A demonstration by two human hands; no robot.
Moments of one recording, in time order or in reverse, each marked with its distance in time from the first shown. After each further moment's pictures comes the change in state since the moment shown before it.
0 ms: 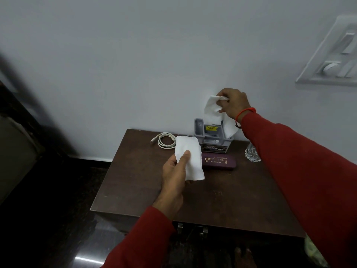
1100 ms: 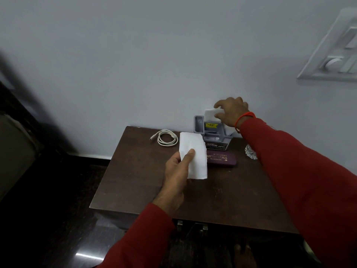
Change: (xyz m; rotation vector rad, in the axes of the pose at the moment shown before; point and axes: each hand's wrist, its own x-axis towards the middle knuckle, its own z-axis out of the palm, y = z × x) left_hand -0.003 0.001 0.002 0.071 -0.091 -0.002; right_hand -0.021 0.007 0.005 -0.672 -0.239 -0.015
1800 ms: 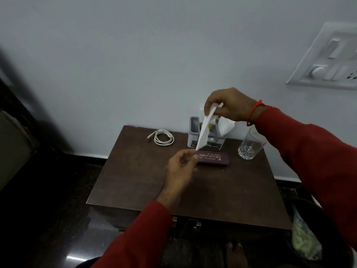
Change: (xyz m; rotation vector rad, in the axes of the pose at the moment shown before) left_hand -0.009 -0.007 0.007 0.249 -0.029 0.174; right_hand -0.040 -0.017 -0.077 0.253 0.009 -0.631
